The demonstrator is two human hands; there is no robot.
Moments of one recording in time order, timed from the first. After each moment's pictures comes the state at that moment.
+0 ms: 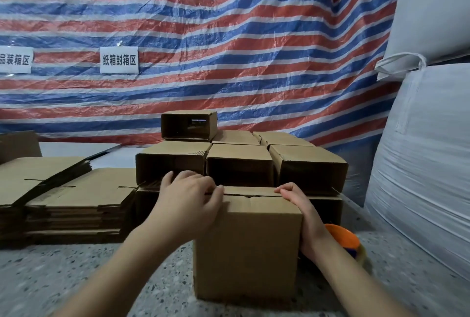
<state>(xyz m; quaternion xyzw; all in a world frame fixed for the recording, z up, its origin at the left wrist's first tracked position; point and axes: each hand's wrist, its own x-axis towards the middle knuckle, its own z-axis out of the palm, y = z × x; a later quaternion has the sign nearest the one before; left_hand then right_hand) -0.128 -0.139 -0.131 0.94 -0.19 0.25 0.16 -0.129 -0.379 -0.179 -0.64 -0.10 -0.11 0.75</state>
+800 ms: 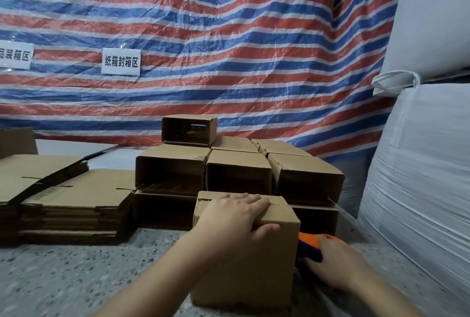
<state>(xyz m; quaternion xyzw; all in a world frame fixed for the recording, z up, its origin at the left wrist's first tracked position) -0.120 -0.193 -0.150 0.90 -0.36 0.22 0.06 -0.134 -0.459 -0.222 -0.99 0.10 -0.08 0.03</state>
